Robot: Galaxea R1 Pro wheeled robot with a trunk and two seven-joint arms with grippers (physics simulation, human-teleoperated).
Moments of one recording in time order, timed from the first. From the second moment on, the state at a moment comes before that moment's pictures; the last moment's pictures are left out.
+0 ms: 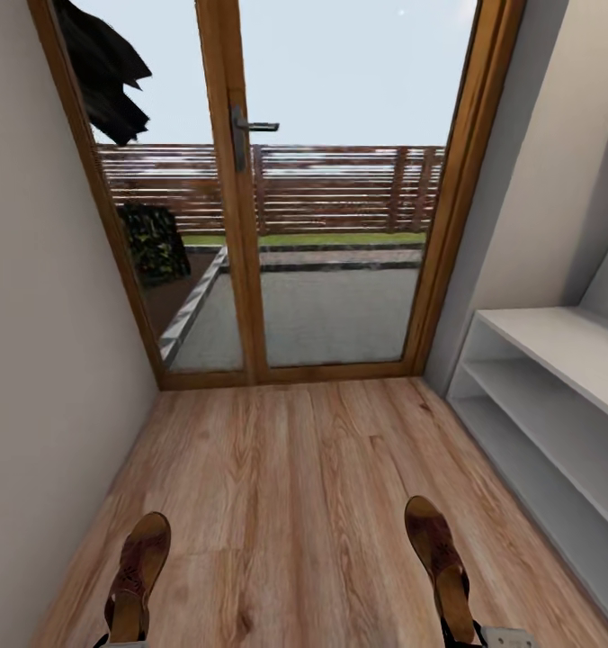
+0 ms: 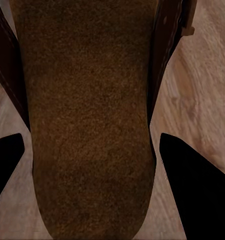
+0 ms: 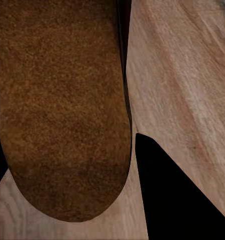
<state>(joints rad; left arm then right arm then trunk) -0.14 0.07 0.46 -0.43 -0.21 -0.58 -0.25 -0.14 -0.02 -0.43 -0.54 0.23 -0.44 0.15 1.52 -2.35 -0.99</state>
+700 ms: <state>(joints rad) -0.14 0.07 0.46 -0.43 -0.21 -0.58 -0.25 -0.14 -0.02 -0.43 -0.54 0.23 -0.44 0.15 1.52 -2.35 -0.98</state>
